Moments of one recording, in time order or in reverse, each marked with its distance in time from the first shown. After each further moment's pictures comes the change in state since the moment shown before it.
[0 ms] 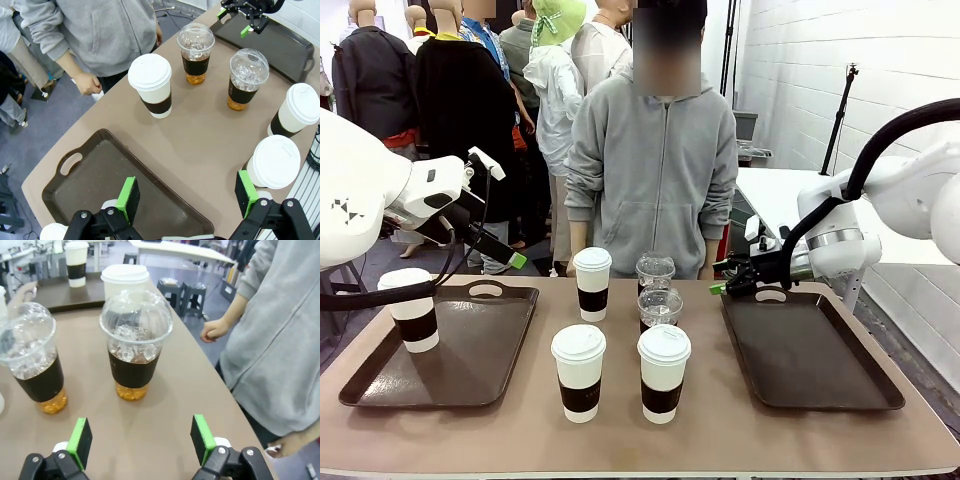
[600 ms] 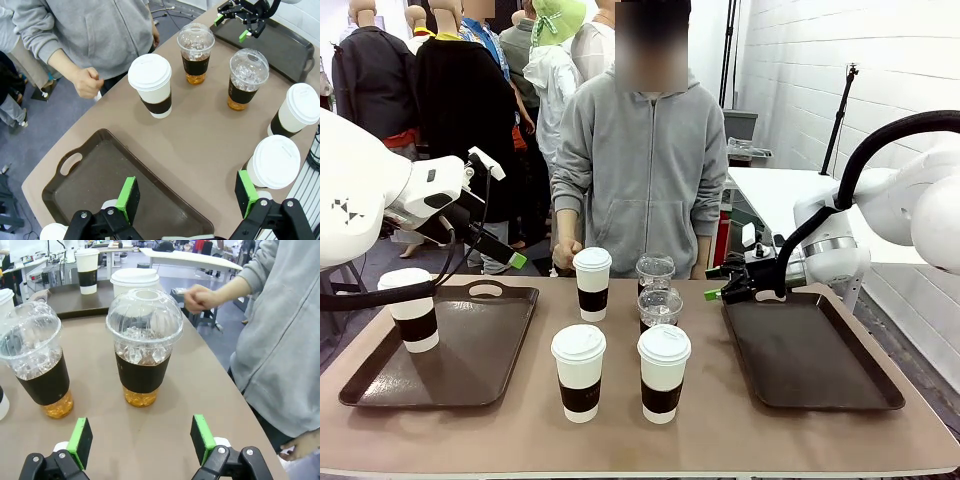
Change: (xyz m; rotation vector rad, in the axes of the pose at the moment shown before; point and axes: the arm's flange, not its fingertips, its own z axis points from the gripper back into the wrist) left arm 0.000 0.000 0.000 0.000 0.000 0.000; right arm -0.014 -0.007 -0.013 0.062 -0.053 -0.019
